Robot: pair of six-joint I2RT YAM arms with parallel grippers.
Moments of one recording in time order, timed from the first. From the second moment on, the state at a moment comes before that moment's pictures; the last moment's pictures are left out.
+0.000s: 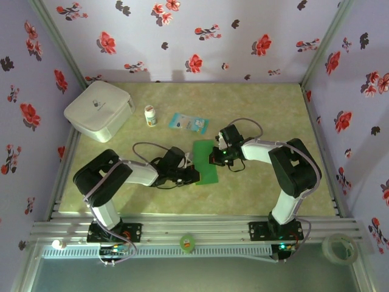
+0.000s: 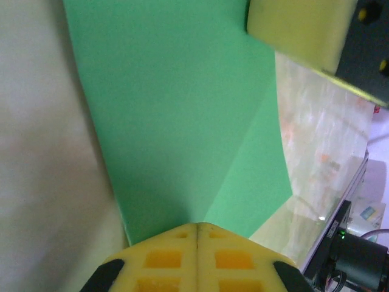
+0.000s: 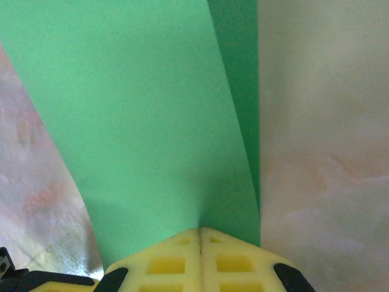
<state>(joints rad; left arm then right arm) -0.84 1.73 0.63 0.30 0.46 -0.97 0.51 1.76 0.88 -0.24 -0.44 0.58</state>
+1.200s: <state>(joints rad) -0.71 1.88 1.00 0.06 0.43 -0.91 0.49 1.77 0.93 -0.38 -0.42 0.36</state>
